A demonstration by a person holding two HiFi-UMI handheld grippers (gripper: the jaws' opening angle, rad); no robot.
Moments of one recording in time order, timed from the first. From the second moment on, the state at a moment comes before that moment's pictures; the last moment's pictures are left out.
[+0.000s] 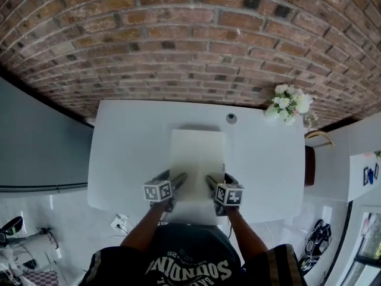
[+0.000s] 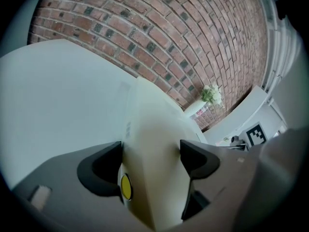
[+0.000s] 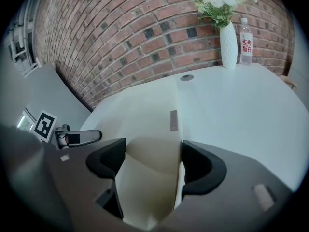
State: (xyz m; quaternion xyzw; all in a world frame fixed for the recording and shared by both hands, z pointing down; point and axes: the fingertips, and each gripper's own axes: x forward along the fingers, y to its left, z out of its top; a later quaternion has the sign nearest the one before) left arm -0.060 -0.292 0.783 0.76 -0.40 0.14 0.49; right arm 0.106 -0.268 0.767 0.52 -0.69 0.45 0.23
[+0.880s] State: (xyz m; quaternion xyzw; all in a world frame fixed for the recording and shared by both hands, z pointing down) left arm -0.075 -0.306 0.712 0.83 -0.42 0.18 0.32; right arm 0.127 -0.281 0.708 0.58 -0.71 0.33 0.22
